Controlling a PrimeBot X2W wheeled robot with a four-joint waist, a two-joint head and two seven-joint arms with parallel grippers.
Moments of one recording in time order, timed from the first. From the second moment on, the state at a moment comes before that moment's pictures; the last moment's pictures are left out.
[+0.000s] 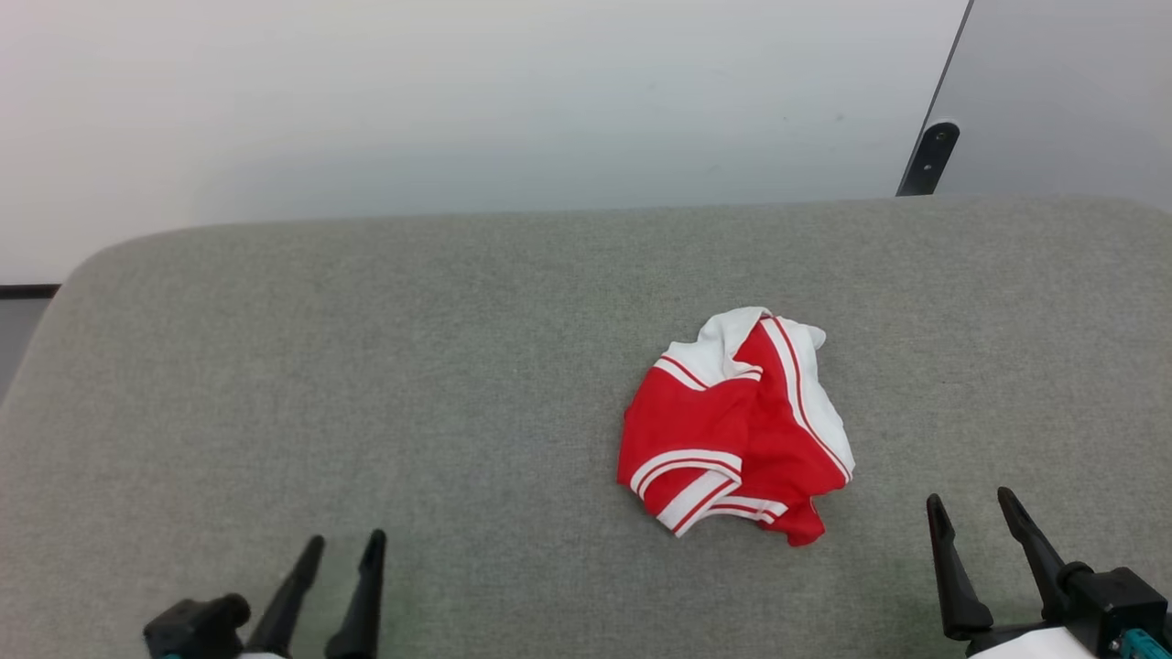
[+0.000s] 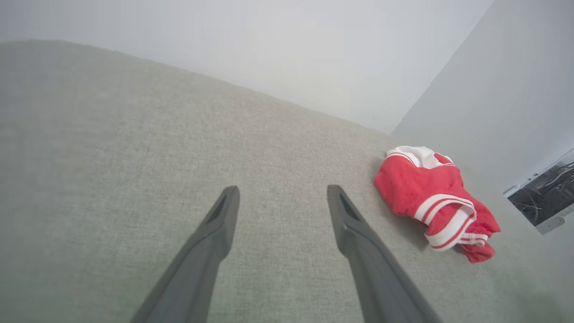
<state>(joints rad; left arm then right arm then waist) 0.05 0.39 -0.30 0.13 -0.79 0.01 -0.26 0.03 -0.12 0.01 0.15 0.17 0.13 -0.25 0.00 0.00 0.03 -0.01</state>
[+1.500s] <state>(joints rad) 0.12 0.12 -0.04 0.02 -0.24 -0.11 -0.26 -0.38 -0.33 0.22 0.22 0.32 0.13 0.07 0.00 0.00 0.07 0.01</state>
